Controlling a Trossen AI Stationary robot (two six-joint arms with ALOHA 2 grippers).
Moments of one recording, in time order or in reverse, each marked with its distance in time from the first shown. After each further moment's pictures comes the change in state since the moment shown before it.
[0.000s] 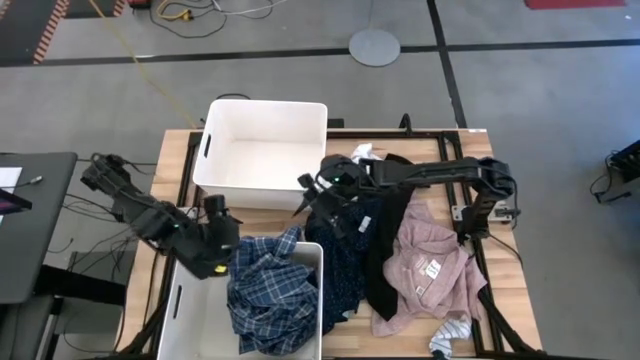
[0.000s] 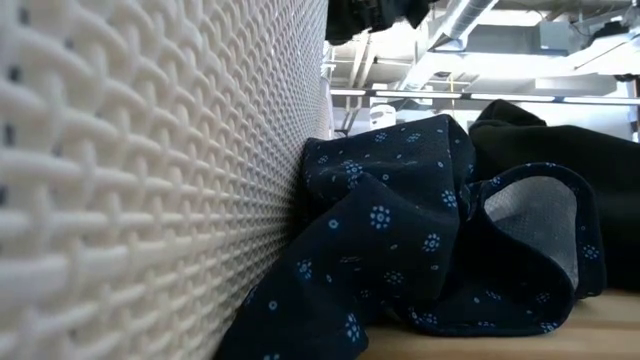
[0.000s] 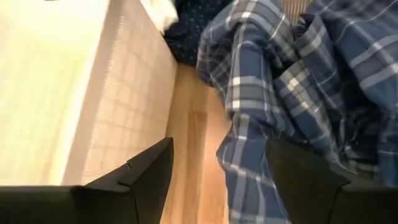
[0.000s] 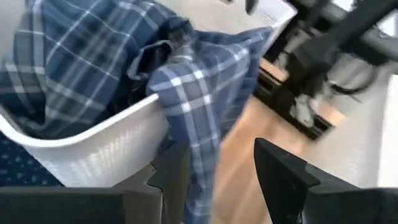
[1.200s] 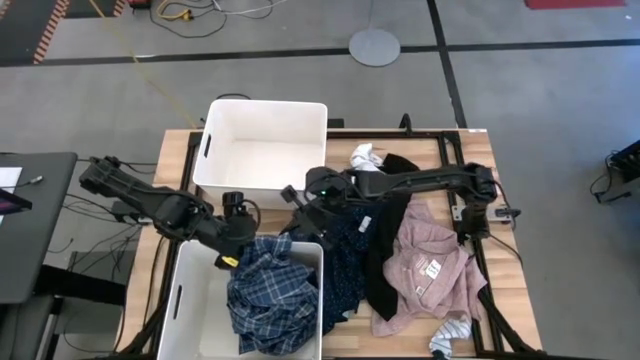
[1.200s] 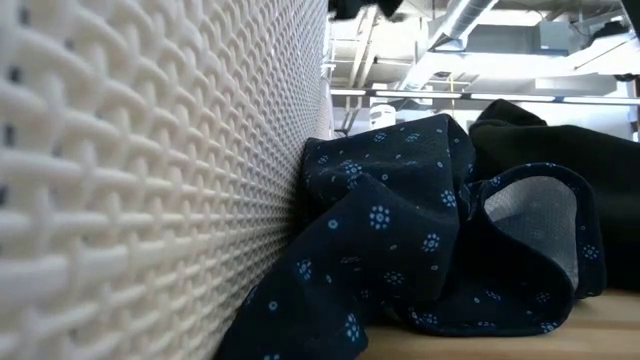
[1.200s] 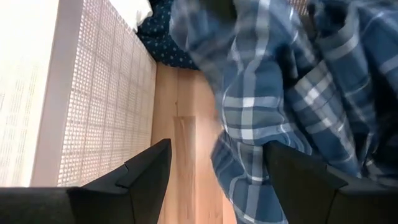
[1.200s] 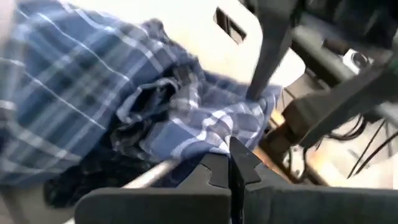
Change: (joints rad) left arm 0.174 -0.008 -0.076 0.147 0.168 0.230; right arm 0.078 0.106 0.146 0.060 0.016 -0.103
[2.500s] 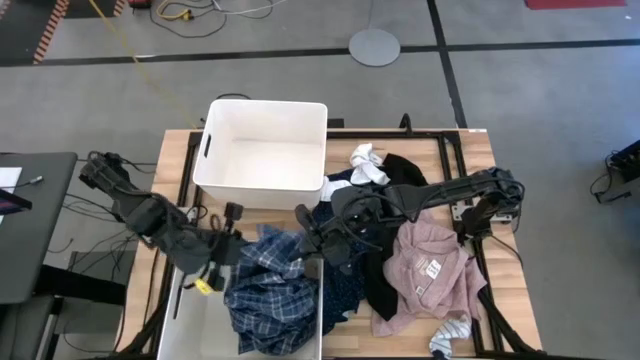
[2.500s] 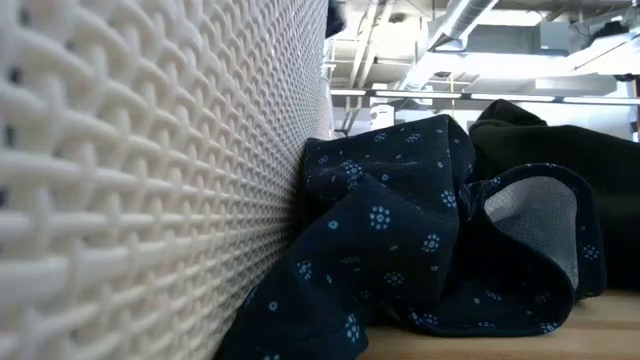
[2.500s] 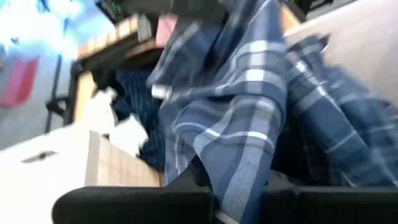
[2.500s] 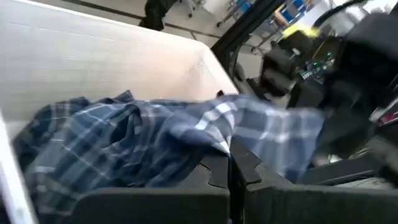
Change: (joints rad) left arm -0.206 -0.026 0.103 0.257 -0.160 0.303; right arm 0.189 -0.146 0.043 -0.066 0.140 -0.112
